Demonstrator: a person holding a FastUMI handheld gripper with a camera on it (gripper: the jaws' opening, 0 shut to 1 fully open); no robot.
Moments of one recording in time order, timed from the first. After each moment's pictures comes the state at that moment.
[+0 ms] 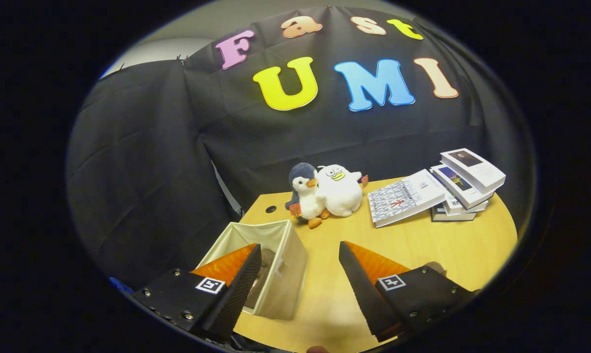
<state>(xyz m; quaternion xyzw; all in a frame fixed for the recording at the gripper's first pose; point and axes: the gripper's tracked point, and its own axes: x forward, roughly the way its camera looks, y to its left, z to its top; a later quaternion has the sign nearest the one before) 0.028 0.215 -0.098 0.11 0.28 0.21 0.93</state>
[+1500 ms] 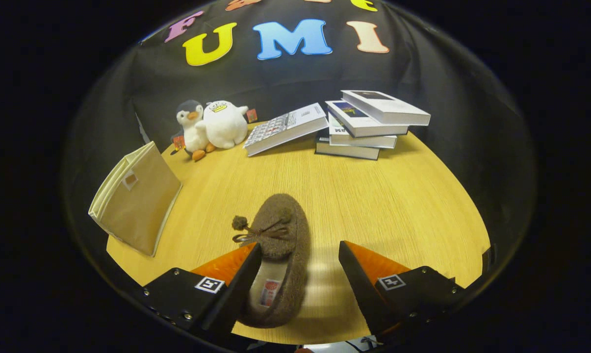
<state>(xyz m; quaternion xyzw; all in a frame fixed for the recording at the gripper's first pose) -0.023 -0.017 -0.294 0.05 0.44 0.08 0.90</state>
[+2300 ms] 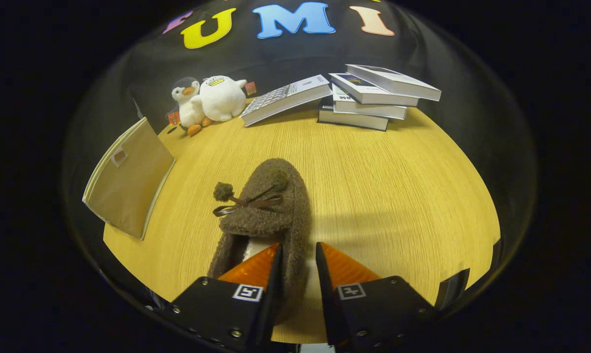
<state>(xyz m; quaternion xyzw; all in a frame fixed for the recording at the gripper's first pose) -0.035 -0.016 -0.331 0.04 0.49 0.08 0.87</state>
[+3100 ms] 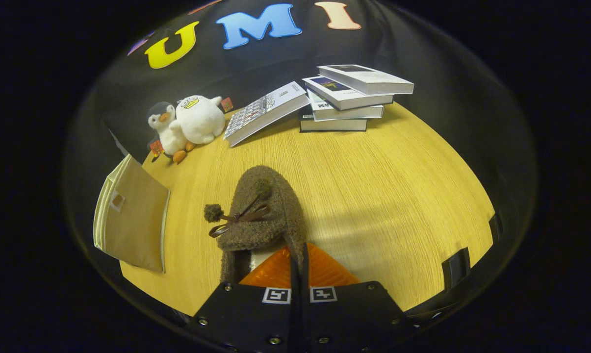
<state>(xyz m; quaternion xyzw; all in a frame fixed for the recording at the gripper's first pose) -0.020 -0.003 -0.279 0.11 0.49 0.00 0.86</state>
